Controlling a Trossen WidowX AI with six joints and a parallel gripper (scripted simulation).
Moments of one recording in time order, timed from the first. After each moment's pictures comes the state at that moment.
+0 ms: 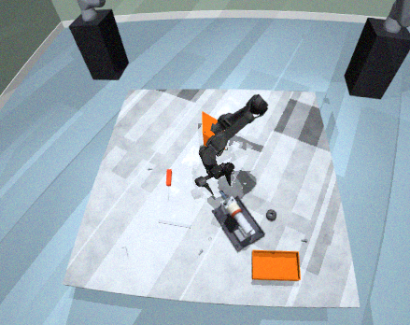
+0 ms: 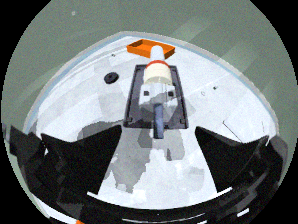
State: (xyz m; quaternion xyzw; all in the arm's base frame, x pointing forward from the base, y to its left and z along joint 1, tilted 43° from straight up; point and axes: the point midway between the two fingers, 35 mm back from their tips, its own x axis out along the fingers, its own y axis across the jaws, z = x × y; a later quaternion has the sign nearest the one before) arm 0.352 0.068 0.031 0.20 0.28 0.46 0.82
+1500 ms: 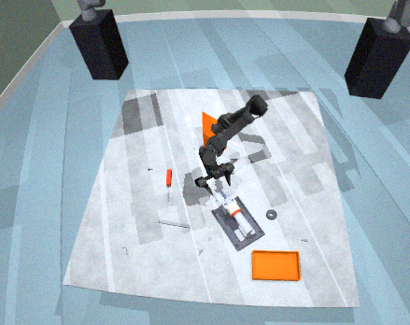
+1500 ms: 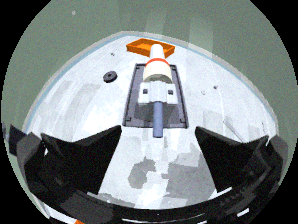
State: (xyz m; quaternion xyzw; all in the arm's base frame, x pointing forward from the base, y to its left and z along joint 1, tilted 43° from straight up) arm 0.351 0.070 0.027 0.19 0.28 0.46 0.82
